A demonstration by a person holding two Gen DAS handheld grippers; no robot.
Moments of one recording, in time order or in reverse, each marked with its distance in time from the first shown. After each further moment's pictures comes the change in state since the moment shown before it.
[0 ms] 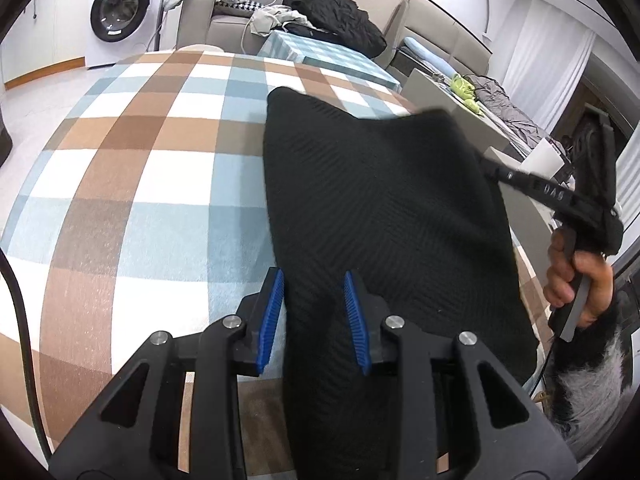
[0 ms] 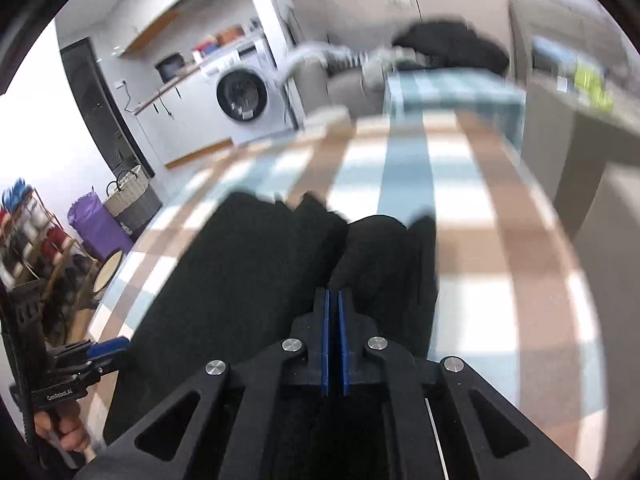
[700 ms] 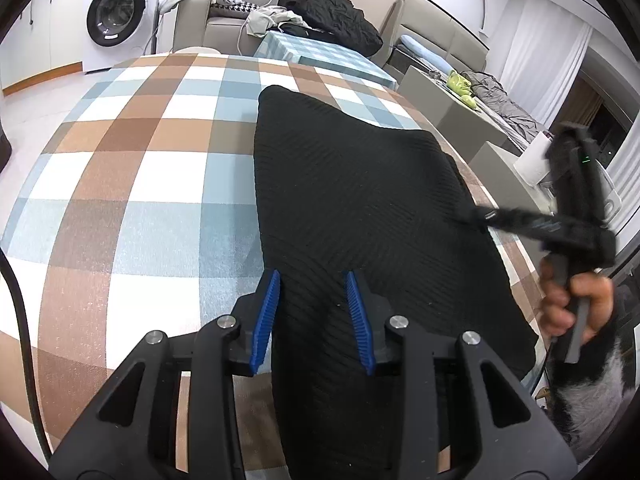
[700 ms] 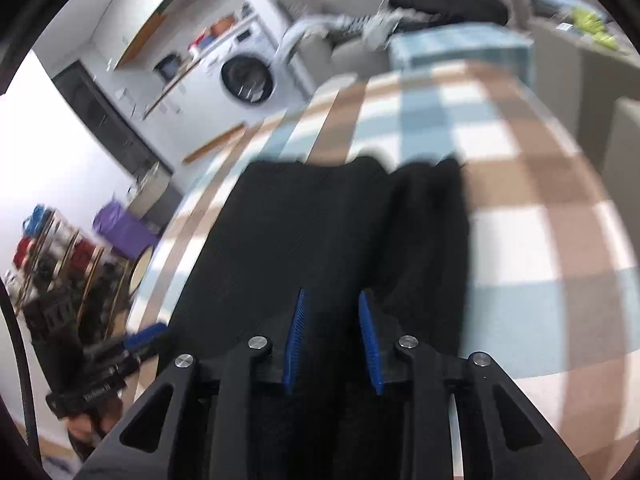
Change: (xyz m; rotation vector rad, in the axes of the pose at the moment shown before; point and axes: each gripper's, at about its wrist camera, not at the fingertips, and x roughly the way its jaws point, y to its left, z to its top) left arm -0.003 -0.009 -0.005 0.018 0.003 0.002; right arm 0.010 0.002 -0.032 0.134 0.185 0.142
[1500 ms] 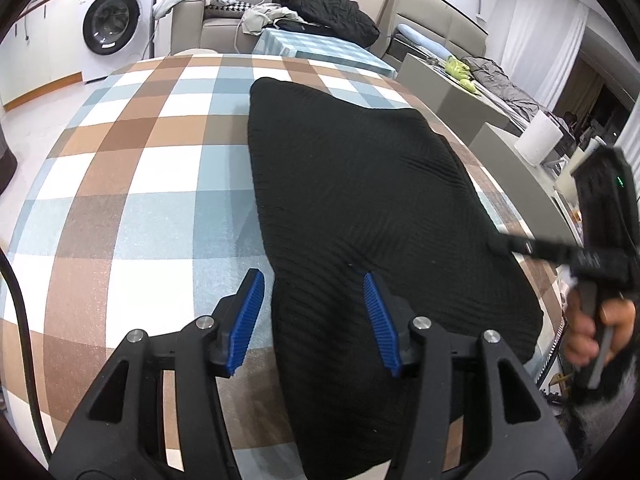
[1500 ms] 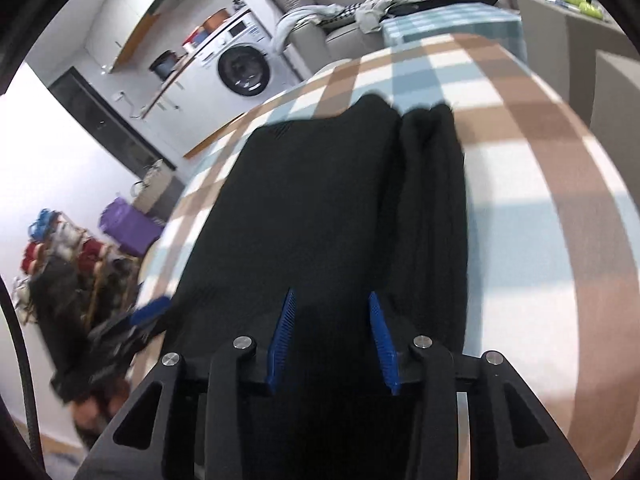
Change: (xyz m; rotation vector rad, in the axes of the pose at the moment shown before) left arm -0.004 -0.017 -0.013 0.057 0.025 0.038; right arm -0.027 0.004 -0.057 0.065 0.017 0.033
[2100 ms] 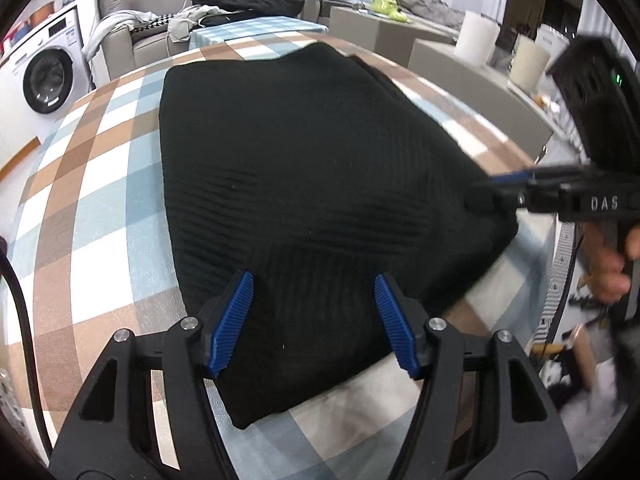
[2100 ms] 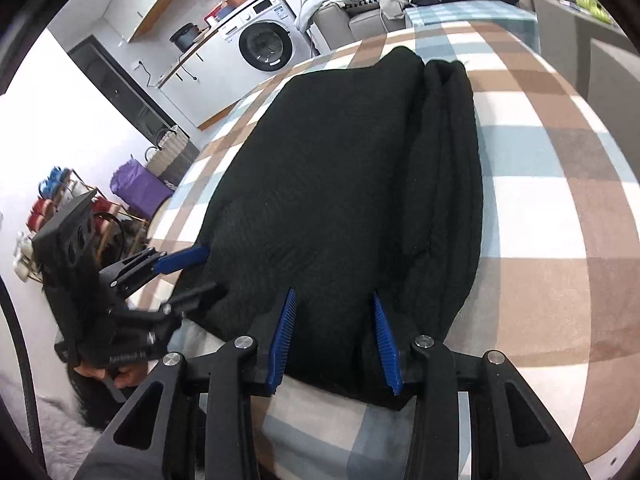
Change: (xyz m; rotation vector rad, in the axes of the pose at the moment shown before) left arm 0.001 -0.059 -0.056 0.323 0.095 -0.020; right arm -0.025 0.028 -0.074 -0.091 0.047 -0.012
